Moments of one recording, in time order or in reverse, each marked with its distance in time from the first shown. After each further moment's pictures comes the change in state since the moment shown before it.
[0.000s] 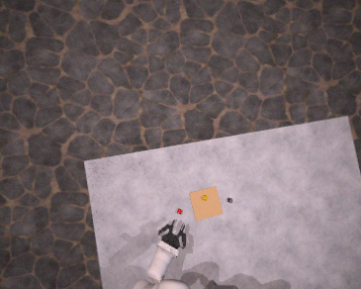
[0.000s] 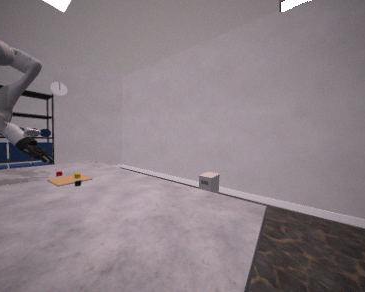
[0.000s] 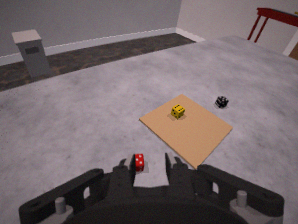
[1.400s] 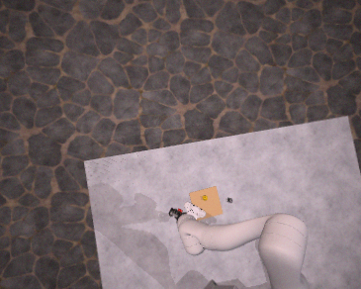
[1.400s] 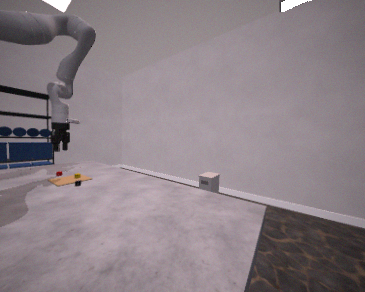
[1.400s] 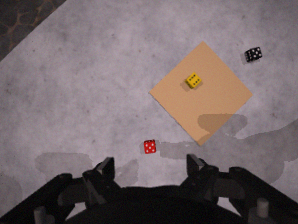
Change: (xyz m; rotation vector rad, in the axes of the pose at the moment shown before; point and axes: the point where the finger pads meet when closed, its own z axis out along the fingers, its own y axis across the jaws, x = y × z) arm 0.082 -0.001 0.004 0.137 -0.829 0.059
